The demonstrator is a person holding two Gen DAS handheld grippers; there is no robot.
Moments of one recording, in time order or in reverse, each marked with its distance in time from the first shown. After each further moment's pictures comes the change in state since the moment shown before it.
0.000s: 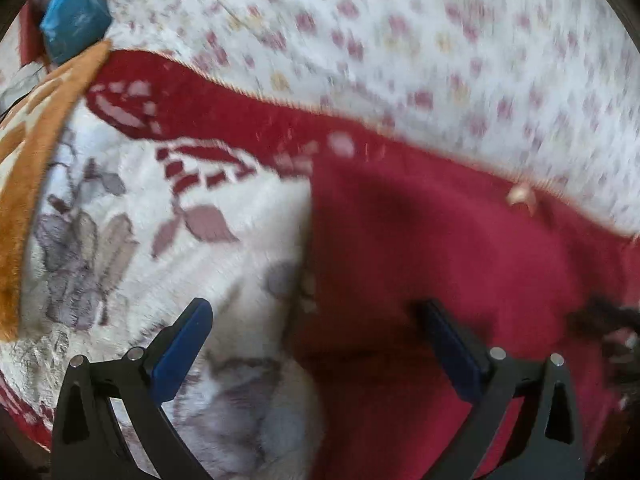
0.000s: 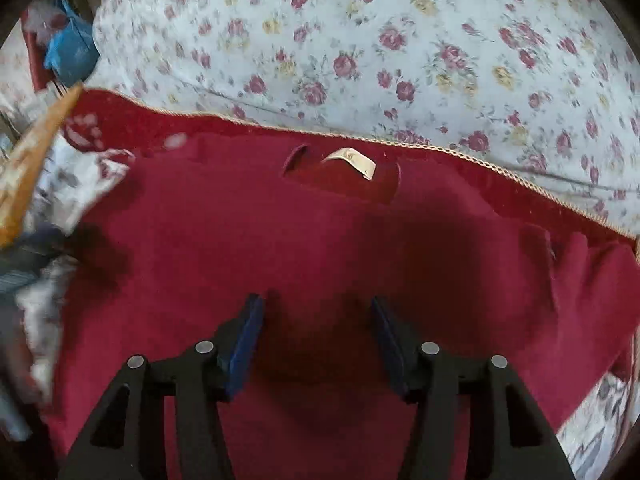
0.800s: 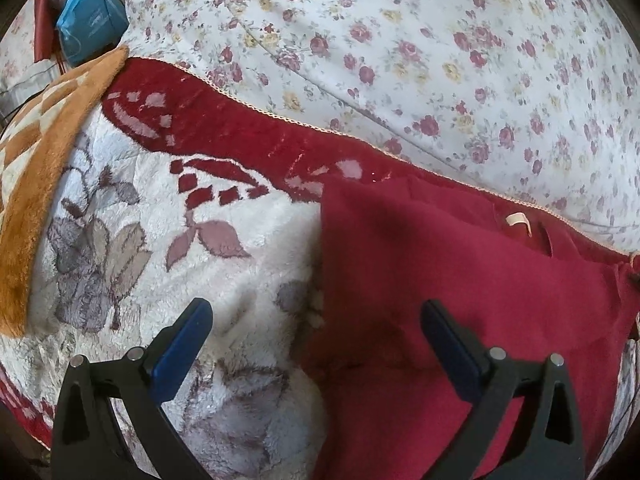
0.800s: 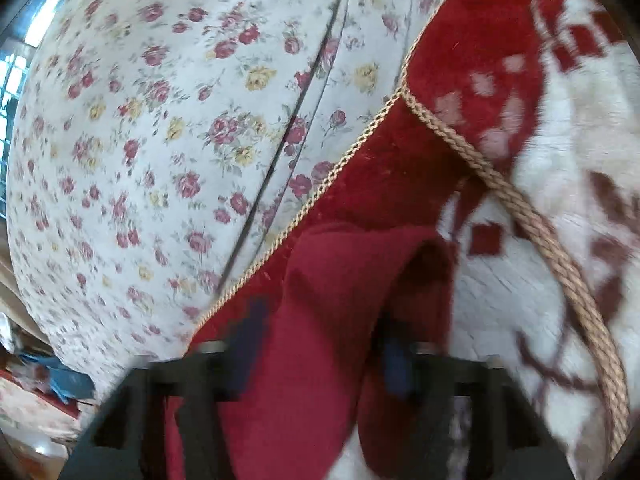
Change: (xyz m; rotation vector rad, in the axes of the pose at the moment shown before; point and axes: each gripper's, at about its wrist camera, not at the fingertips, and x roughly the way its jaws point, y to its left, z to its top) left arm -0.020 0.011 0.006 -0.065 -0.081 -0.016; right arm -0.049 -0.342 -0.053 0.952 -0.240 0.024
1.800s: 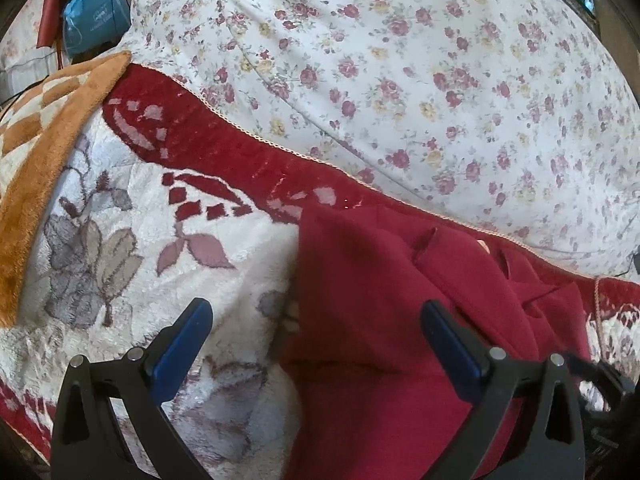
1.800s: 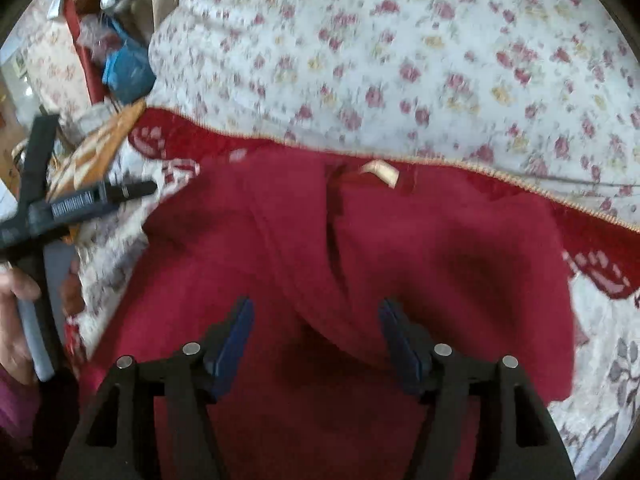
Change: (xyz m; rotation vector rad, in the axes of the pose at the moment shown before) left arm -0.030 0.009 -0.001 -0.062 -0.081 -0.127; right arm -0.019 0.211 -0.287 -0.997 0.192 0.160
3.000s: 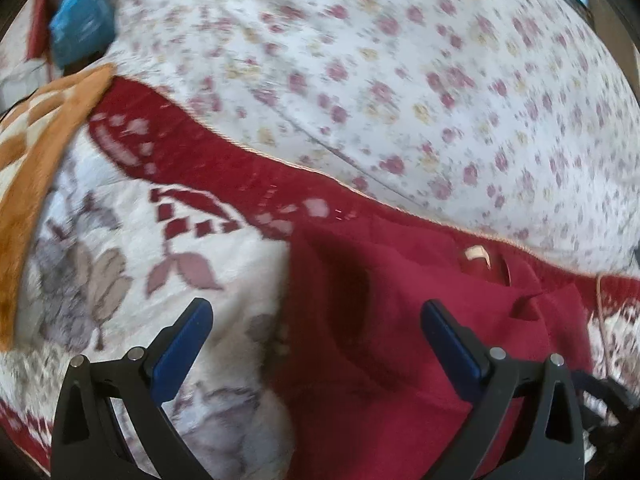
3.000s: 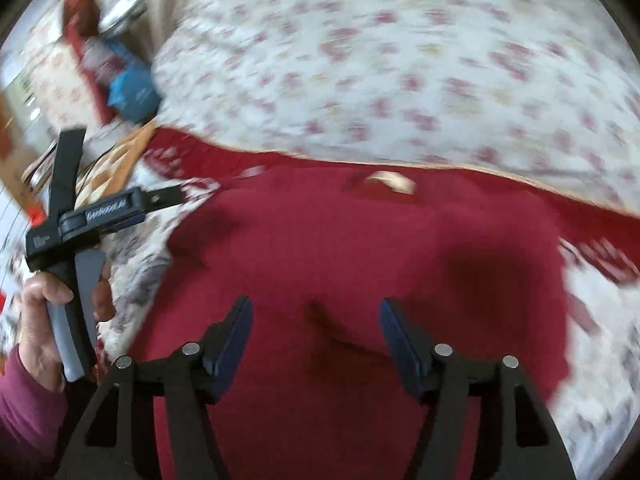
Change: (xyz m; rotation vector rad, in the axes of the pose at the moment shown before) left arm 0.017 -0.014 0.012 0.059 0.008 -0.006; right arm -0.027 -0.029 -0.030 0.105 -0.009 0.022
